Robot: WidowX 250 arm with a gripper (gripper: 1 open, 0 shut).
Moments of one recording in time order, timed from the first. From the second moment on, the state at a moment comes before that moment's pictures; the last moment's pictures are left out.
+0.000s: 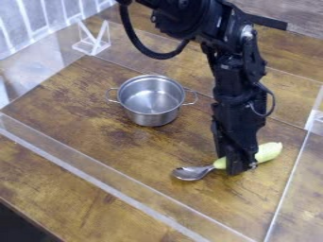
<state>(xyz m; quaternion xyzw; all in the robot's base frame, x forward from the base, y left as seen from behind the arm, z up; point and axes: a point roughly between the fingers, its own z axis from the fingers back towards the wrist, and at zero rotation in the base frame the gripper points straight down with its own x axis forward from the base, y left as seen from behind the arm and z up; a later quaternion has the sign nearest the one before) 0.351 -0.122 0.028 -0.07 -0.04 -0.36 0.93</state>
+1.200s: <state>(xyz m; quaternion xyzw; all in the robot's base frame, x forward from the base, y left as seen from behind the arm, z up) 0.324 -0.046 0.148 0.01 0.03 -0.34 0.94</state>
